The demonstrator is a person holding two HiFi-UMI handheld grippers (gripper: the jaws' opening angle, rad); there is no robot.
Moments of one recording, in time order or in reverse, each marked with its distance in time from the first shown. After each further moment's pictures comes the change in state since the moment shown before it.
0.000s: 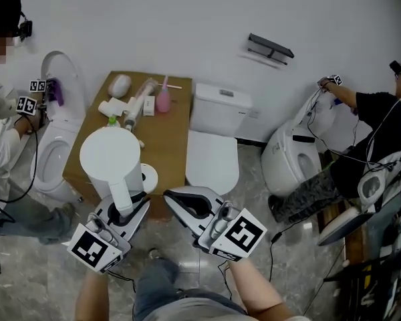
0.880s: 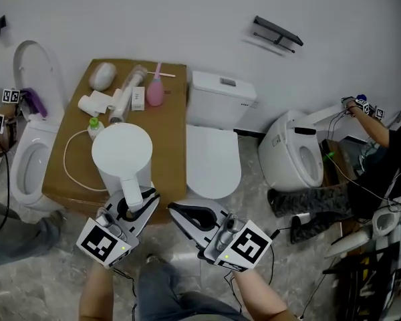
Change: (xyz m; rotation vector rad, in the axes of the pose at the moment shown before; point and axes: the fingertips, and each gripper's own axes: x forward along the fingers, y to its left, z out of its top) left arm 0.079 0.072 -0.111 -0.059 0.014 -0.121; right arm 0.031 -0.071 -0.101 0.075 0.073 -0.086
